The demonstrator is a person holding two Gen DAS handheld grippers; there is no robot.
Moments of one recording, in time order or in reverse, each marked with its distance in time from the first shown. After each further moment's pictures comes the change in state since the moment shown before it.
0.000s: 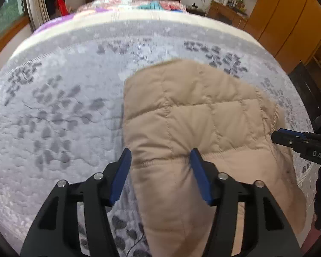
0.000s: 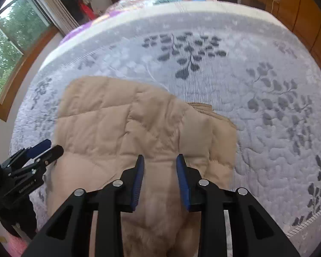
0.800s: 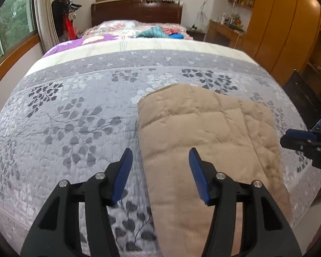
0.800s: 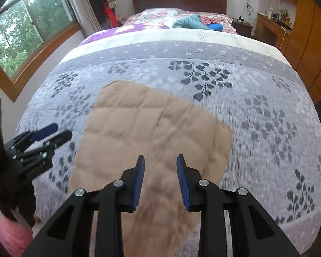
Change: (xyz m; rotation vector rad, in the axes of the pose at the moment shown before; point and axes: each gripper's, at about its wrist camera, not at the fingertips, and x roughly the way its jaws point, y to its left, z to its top) left arm -0.051 -0.008 -0.012 0.015 -0.120 0.036; right arm -0.057 0.040 -0.014 -0.148 -0.094 -0.015
